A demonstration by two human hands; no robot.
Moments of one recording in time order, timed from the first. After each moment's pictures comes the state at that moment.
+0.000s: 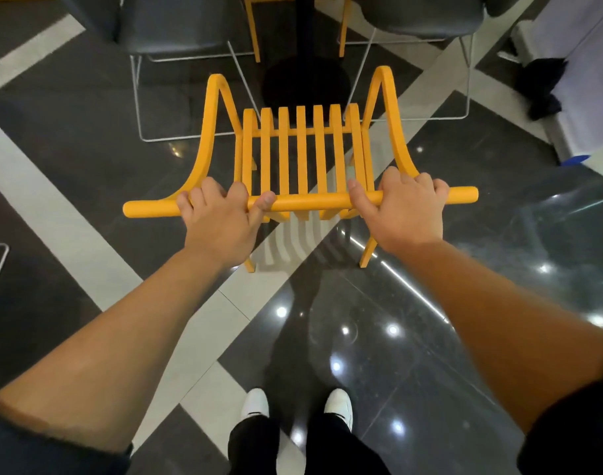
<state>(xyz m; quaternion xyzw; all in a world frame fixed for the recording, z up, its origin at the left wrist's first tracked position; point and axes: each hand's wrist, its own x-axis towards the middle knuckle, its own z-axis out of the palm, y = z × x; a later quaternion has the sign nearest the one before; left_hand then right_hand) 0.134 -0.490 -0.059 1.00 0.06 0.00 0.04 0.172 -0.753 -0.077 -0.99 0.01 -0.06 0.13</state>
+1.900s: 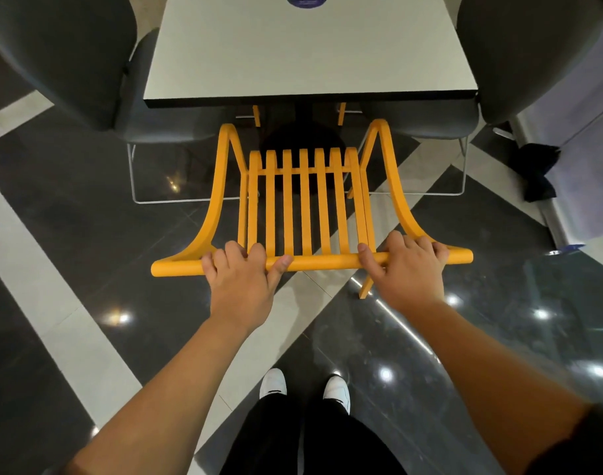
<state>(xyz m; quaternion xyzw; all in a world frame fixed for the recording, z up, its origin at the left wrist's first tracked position) 0.353 -0.528 -0.057 1.00 0.08 0.00 0.03 0.403 -0.792 -0.076 -0.99 0.01 -0.01 0.12</state>
